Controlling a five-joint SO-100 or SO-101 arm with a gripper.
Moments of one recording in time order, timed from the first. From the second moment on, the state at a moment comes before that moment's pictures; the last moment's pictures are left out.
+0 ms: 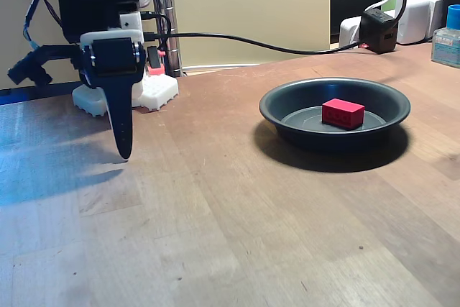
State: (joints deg) arm -1.8 161.9 169.2 63.3 -6.4
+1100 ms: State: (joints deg) arm -2.5 163.1 177.5 57.0 -4.8
